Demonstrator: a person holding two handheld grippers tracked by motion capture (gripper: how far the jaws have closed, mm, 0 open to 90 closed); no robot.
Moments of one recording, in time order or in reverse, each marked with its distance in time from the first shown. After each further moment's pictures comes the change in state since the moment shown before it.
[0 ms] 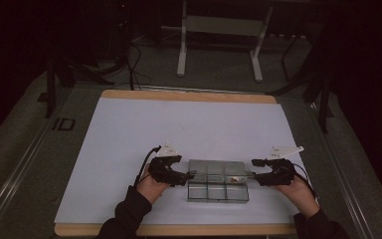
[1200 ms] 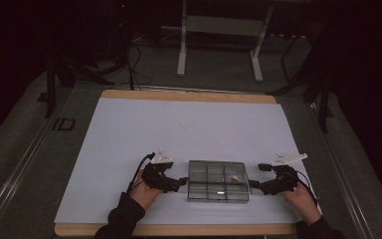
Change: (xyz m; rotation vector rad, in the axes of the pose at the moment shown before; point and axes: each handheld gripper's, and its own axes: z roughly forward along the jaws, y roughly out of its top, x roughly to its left) left arm 0.009 -0.027 -0.006 0.045 0.034 -0.027; right arm -0.008 -0.033 0.004 -0.002 0.021 0.065
